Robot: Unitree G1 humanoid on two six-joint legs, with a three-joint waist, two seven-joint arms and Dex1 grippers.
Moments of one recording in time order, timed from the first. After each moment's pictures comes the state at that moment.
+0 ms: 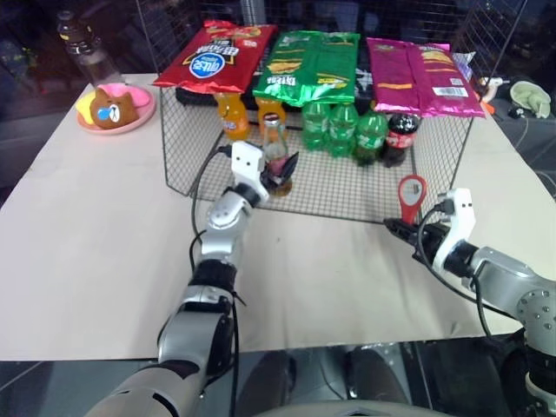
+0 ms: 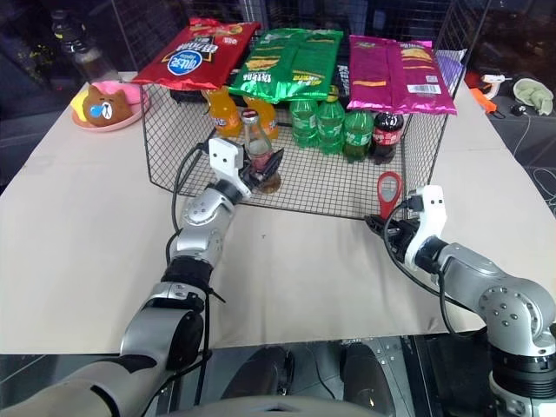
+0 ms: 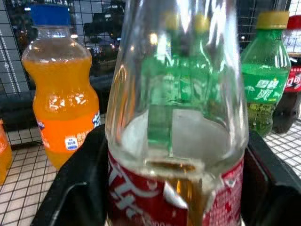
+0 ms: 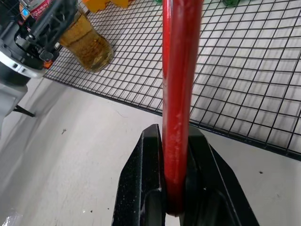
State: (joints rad) left arm -0.70 0.17 0.09 0.66 -0.18 -0.27 -0.53; right arm -0.14 -0.51 -0.23 -0.49 1.09 1.02 0.10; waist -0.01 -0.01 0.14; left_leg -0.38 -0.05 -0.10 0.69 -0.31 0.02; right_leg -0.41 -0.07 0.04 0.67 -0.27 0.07
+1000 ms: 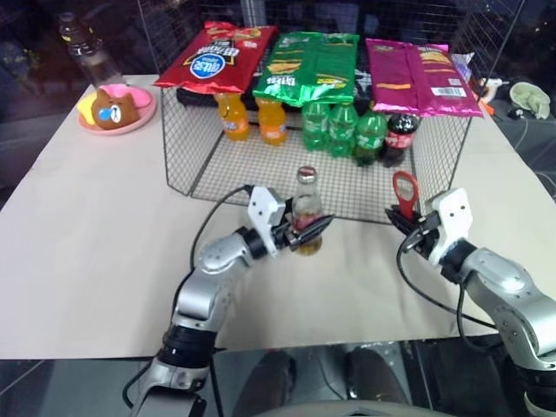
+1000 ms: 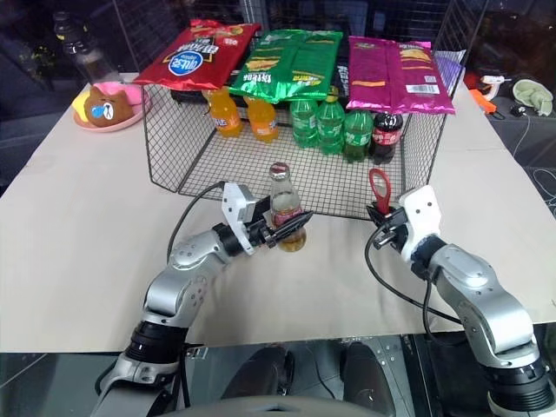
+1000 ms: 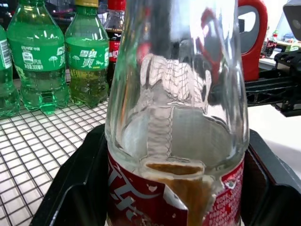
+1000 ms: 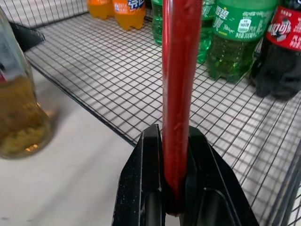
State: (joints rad) left arm -0.26 0.26 -0.12 -0.13 -0.35 0.18 -0.75; right arm -0.07 -0.55 -0.01 -0.49 0.46 0.53 0.34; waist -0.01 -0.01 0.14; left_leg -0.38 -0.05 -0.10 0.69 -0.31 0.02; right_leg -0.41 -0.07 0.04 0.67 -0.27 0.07
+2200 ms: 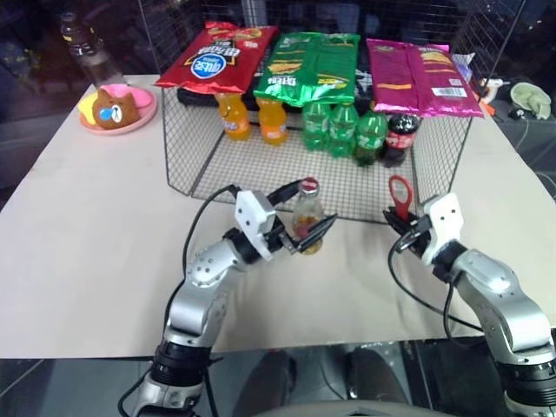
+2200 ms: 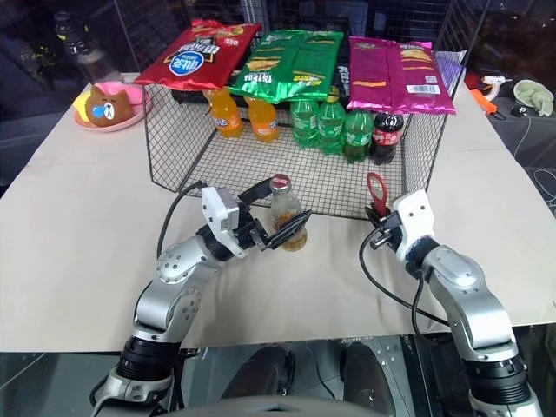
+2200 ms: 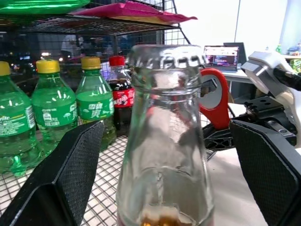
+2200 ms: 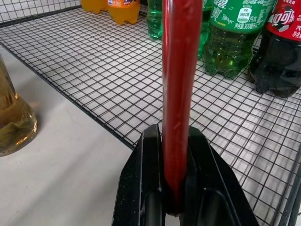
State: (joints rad) left arm -0.19 0.28 -0.12 -0.27 -0.37 0.06 -0.72; right arm -0.09 -0.45 -0.01 -0.41 0.34 0.47 0.42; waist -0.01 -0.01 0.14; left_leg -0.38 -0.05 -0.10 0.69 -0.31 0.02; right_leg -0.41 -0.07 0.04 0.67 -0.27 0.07
